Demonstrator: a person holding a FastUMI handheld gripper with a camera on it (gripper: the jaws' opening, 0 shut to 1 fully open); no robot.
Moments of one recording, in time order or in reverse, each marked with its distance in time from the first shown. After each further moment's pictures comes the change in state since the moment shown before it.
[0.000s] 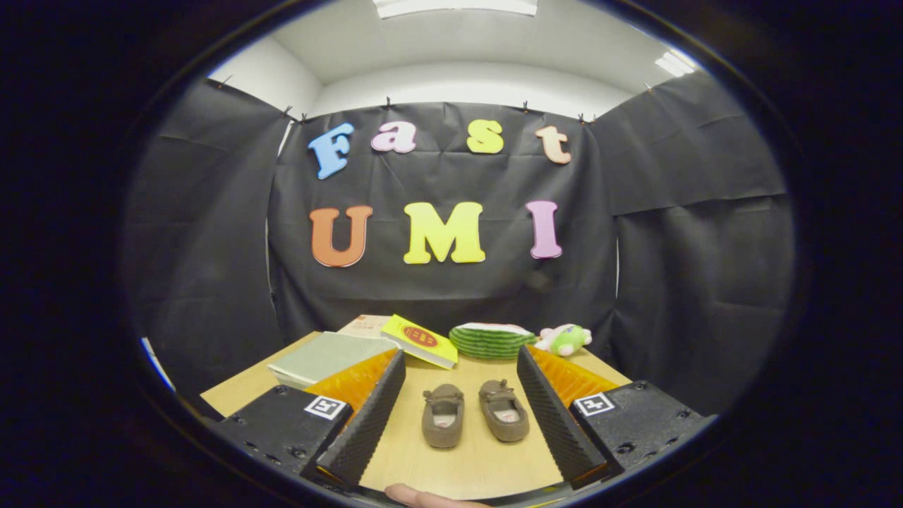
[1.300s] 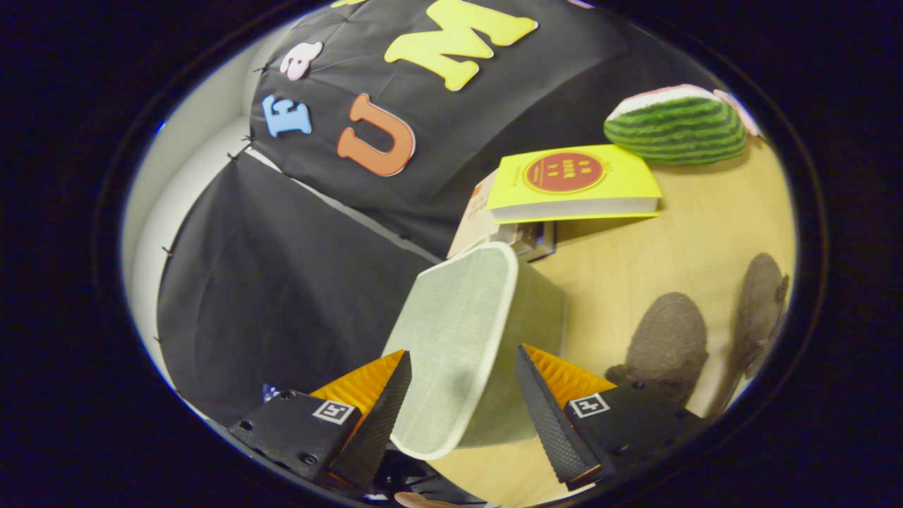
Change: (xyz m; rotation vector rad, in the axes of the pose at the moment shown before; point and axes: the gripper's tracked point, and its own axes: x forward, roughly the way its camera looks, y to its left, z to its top) arm 0.241 0.145 -0.138 0.752 0.843 0.886
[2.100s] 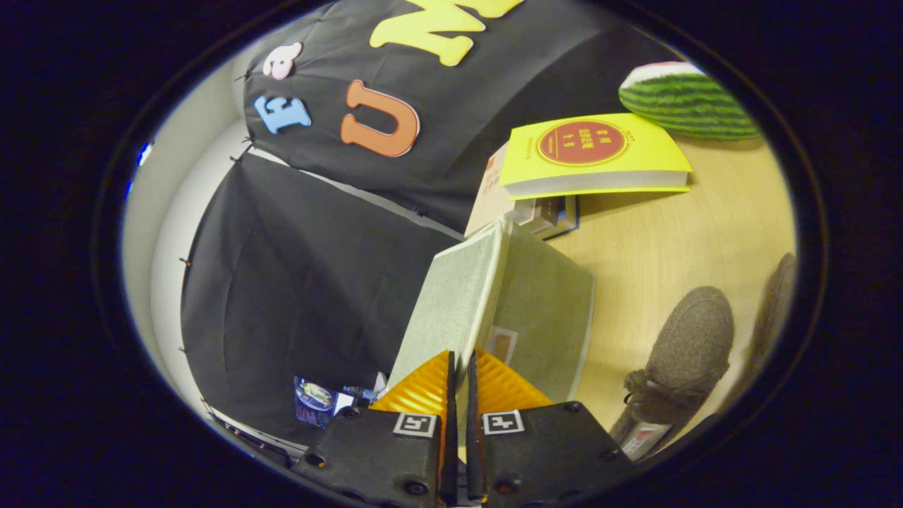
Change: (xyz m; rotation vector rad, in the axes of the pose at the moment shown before) arm 0.002 -0.003 0.011 -0.014 0.043 -0.026
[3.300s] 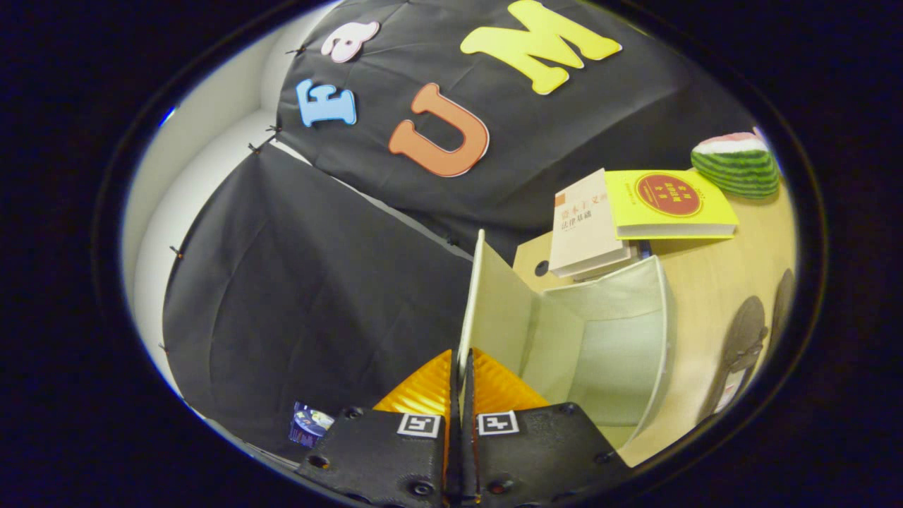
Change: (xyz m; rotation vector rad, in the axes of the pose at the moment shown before) arm 0.065 0.194 0.007 -0.040 -0.144 -0.055
